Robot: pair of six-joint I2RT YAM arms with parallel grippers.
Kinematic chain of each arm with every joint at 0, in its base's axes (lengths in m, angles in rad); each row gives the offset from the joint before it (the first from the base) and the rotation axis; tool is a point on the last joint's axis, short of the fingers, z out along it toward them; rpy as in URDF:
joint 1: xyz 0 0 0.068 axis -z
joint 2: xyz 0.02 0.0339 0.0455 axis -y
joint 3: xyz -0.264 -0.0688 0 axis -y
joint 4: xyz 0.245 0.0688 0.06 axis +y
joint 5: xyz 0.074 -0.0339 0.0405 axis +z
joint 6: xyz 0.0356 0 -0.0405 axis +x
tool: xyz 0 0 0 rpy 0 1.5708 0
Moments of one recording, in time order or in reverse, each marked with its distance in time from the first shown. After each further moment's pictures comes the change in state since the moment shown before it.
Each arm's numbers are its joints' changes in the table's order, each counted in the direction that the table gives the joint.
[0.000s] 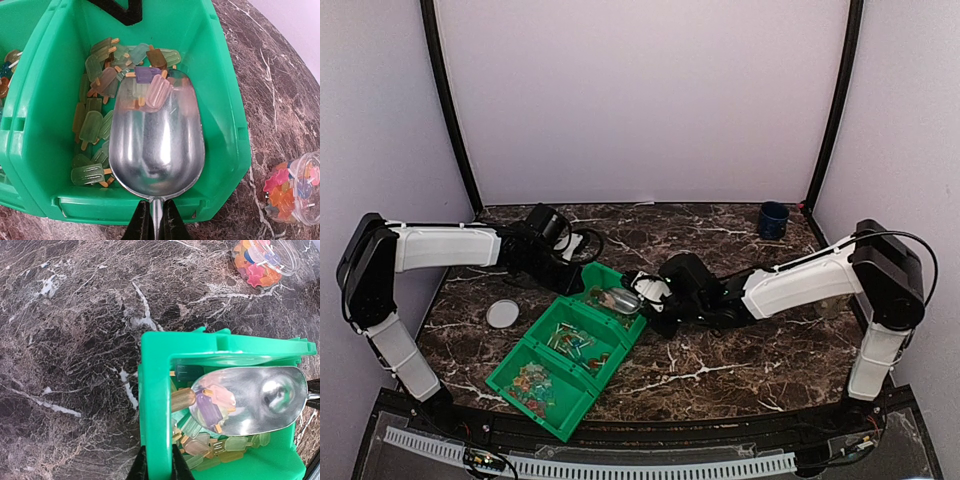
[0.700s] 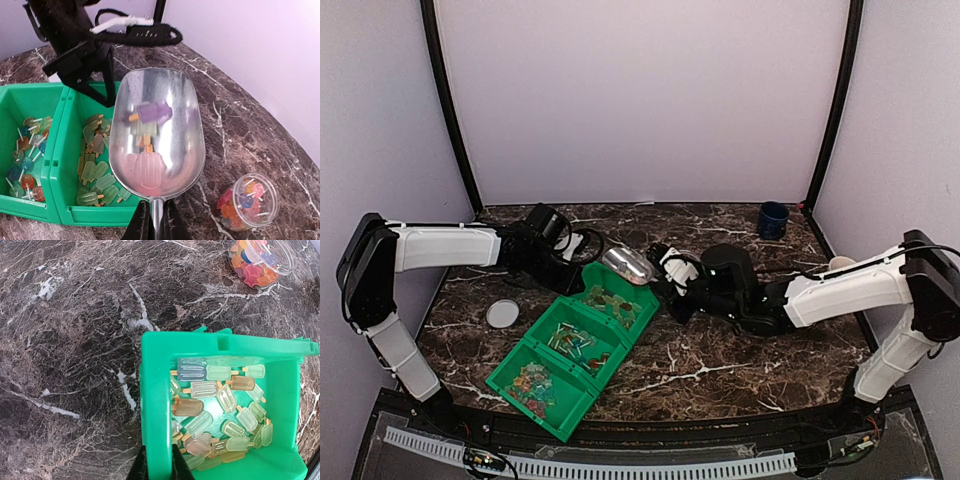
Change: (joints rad) left arm -0.002 0.000 0.000 -0.004 -0.008 -0.001; right arm 0.007 0.235 -0.229 -0.327 -0.034 0.004
